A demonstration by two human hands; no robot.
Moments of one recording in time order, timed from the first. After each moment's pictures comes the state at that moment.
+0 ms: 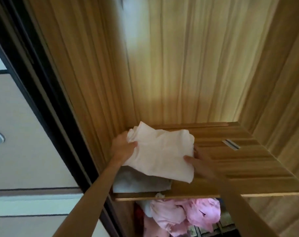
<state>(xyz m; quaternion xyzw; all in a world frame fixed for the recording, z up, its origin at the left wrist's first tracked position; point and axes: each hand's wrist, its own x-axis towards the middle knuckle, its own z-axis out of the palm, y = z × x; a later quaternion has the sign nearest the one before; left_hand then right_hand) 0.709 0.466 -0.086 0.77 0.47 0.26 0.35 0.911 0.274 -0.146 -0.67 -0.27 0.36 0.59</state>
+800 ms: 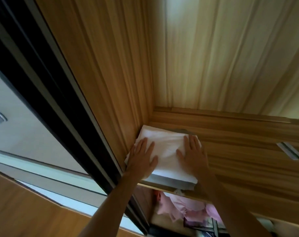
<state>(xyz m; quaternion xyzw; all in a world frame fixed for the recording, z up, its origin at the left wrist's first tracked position) 0.684 0.490 -0.237 0.90 0.44 0.02 0.03 0.891 0.404 -0.241 -0.84 -0.53 0.08 0.11</state>
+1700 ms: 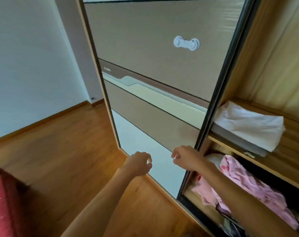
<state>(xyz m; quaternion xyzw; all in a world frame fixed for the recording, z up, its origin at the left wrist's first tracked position) 0.322 0.227 -0.203 0.74 0.63 0.03 0.23 0.537 0.259 -0.192 -0.61 -0.75 0.25 0.01</state>
